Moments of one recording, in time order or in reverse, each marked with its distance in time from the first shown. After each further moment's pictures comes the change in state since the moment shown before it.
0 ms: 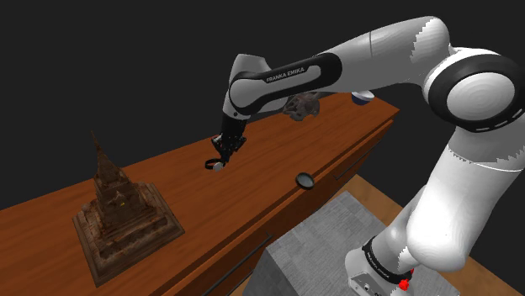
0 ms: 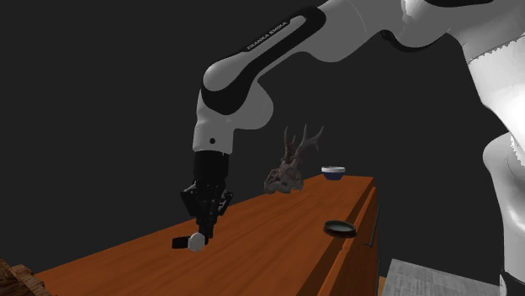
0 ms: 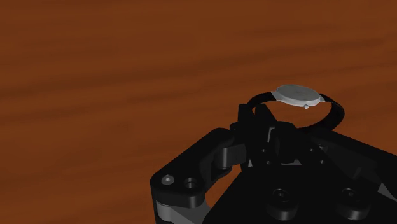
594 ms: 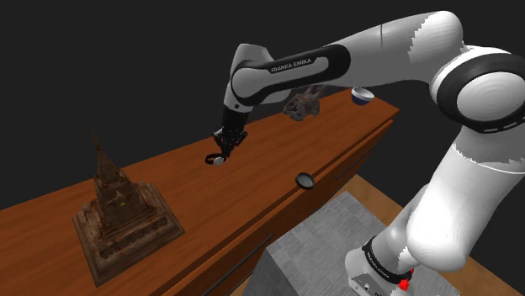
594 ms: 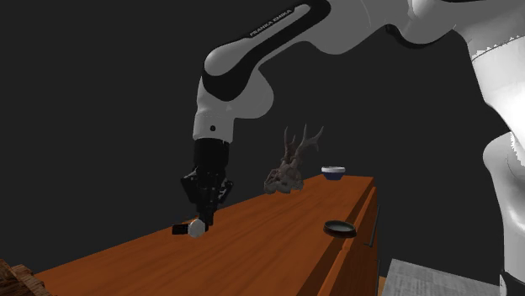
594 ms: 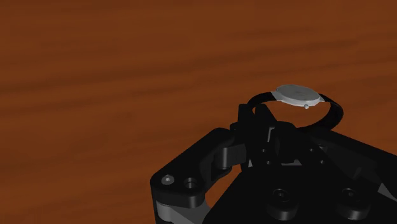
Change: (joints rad) arm -0.002 -0.036 0.000 0.022 -0.001 -0.056 0.011
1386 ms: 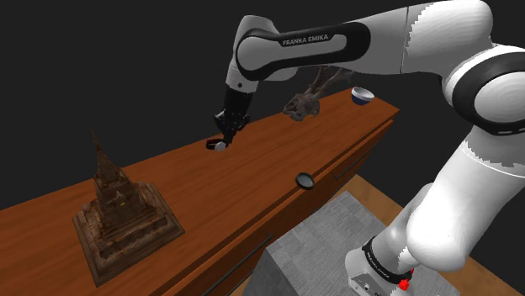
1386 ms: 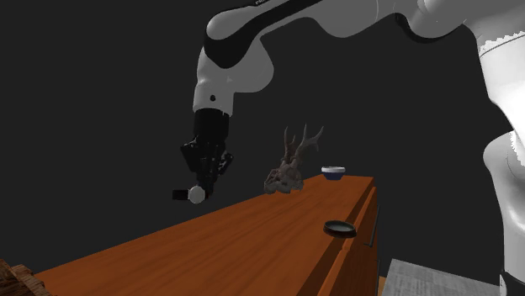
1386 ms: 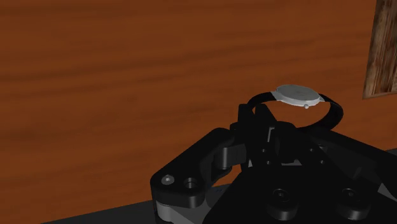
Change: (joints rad) arm -0.006 -0.061 -0.002 0.085 -0.006 -0.143 0.026
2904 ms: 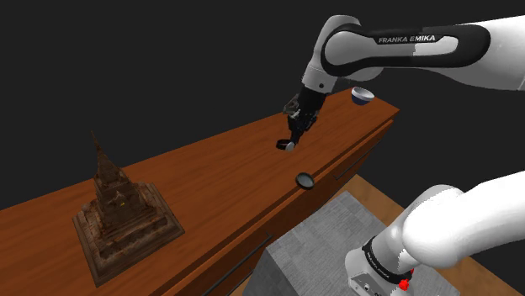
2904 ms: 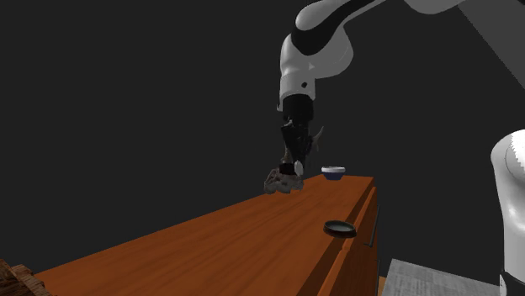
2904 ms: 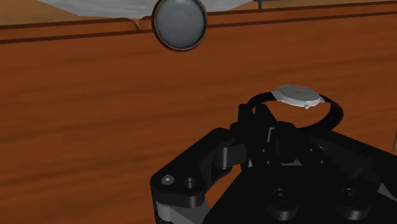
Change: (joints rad) arm -0.126 -0.529 -0.147 -0.466 0.011 -0.125 -0.256
